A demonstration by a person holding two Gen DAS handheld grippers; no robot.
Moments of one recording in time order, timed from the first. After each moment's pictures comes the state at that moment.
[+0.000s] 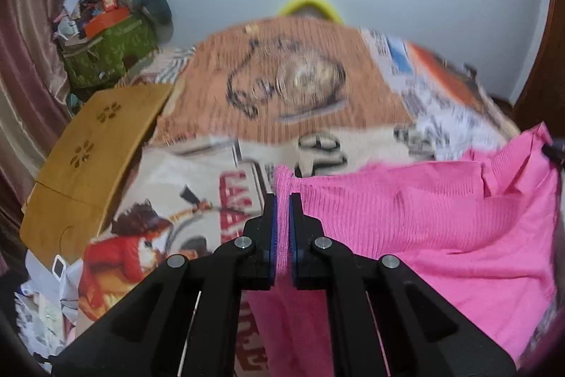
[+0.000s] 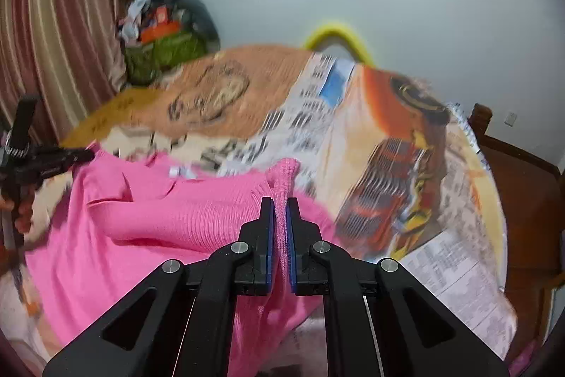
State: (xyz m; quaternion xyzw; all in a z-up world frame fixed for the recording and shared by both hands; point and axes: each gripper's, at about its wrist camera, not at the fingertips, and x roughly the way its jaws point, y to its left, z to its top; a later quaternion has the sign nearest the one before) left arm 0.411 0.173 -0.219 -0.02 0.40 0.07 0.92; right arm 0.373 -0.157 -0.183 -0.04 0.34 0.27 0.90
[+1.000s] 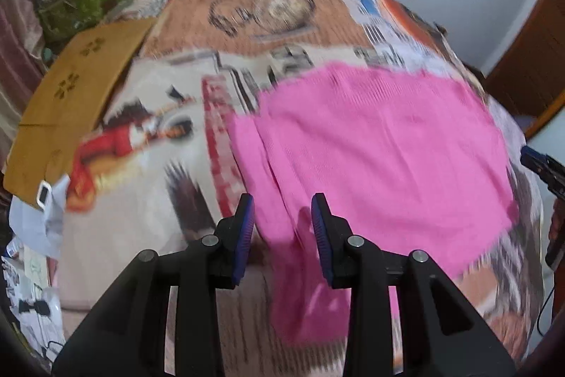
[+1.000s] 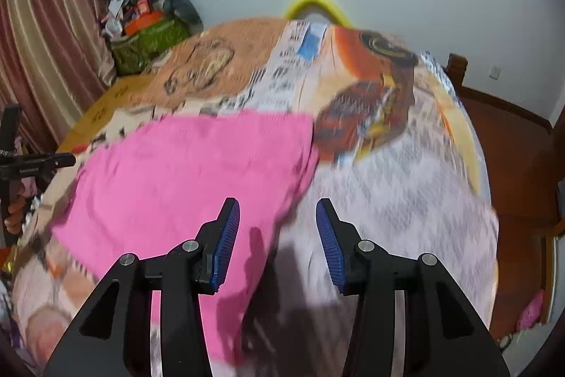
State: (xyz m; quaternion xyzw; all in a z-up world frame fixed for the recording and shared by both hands) left arm 0.315 0.163 -0.234 -0.06 0.51 -0.01 0.86; right arm 0.302 -0.195 -0.197 -0.02 0.43 0.25 0.87
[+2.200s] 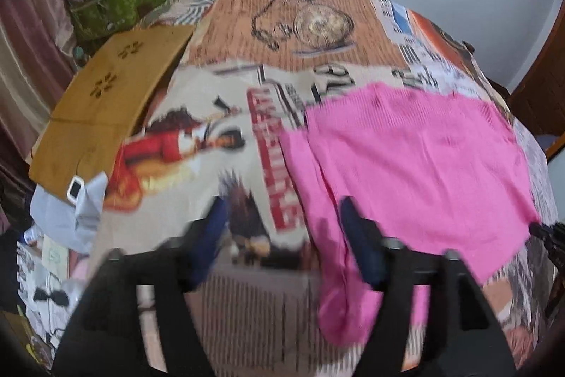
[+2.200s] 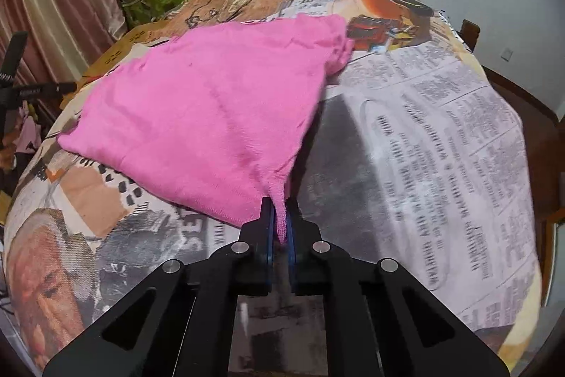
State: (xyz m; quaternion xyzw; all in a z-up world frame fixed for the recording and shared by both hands) left arm 0.320 0.189 -0.216 -0.06 0.47 0.07 0.88; right arm 0.247 -0.199 -0.235 -0.06 0.47 0.26 0.84
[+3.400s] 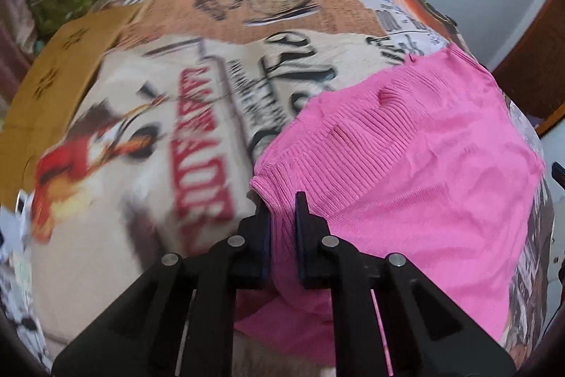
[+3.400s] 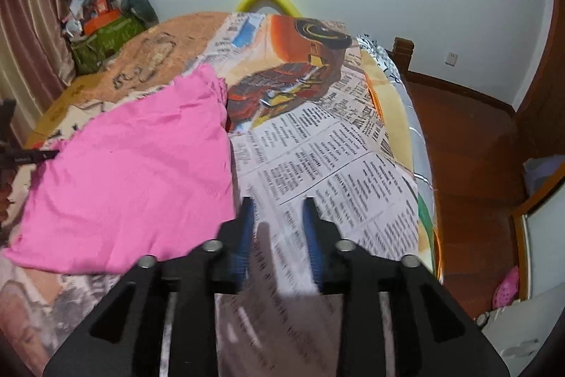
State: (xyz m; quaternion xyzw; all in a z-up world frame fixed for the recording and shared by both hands) left arm 0.361 0.160 -0.268 -0.08 0.52 0.01 0.85; right arm 0.293 -0.263 -0.193 -0.03 0.43 0.18 0.89
